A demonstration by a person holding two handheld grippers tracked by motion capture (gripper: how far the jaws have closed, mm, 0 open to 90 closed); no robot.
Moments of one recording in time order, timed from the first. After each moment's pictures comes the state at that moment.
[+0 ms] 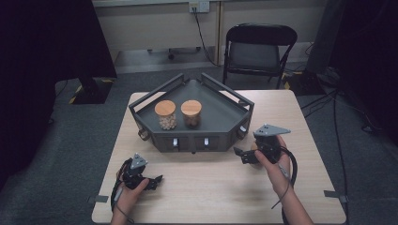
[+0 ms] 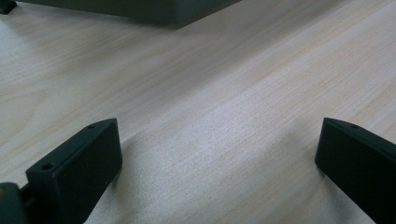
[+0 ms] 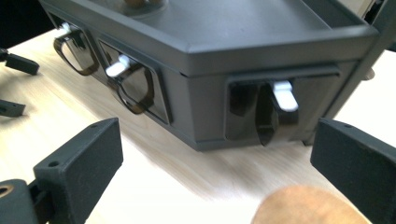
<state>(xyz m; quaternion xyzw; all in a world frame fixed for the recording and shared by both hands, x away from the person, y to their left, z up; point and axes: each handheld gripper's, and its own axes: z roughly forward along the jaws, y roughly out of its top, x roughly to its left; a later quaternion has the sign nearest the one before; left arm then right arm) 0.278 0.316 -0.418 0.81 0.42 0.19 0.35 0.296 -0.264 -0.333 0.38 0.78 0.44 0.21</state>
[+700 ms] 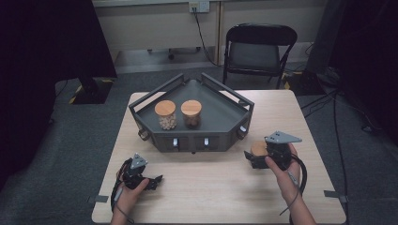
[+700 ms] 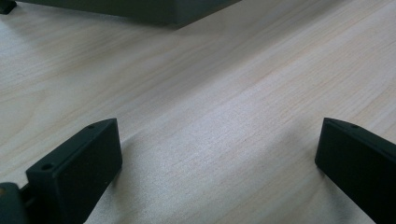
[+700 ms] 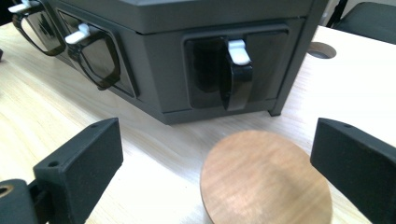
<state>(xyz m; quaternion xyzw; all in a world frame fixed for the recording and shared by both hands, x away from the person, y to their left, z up) 0.278 0.316 -0.418 0.81 0.42 0.19 0.35 0.278 -0.288 -0.355 0.40 0.77 0.44 0.23</state>
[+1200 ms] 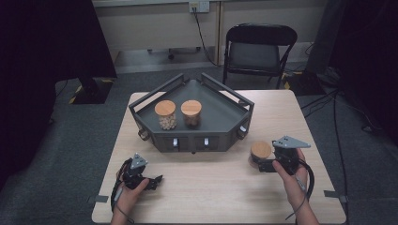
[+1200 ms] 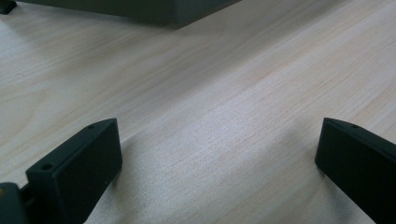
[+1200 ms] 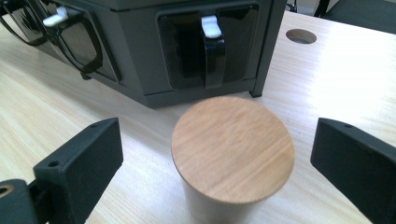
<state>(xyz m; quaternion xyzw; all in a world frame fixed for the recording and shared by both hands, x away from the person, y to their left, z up) 0.278 0.316 -0.418 0.81 0.42 0.19 0.35 0.266 -0.304 -0.365 0.42 0.76 0.44 0.24</state>
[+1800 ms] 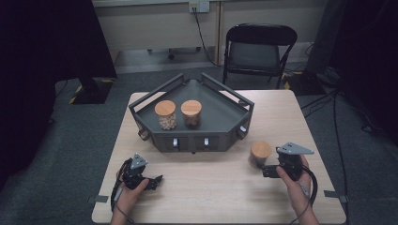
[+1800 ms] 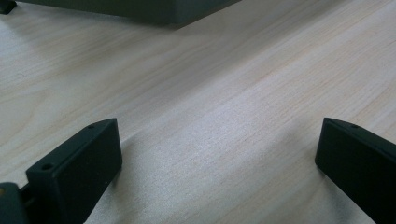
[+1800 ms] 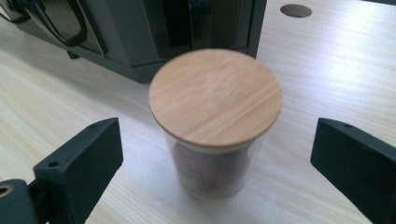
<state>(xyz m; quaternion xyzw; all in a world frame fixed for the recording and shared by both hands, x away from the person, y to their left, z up) 0.278 0.316 -0.418 0.81 0.42 0.19 0.35 0.260 -0.316 -0.386 0.43 0.76 0.43 0.23</state>
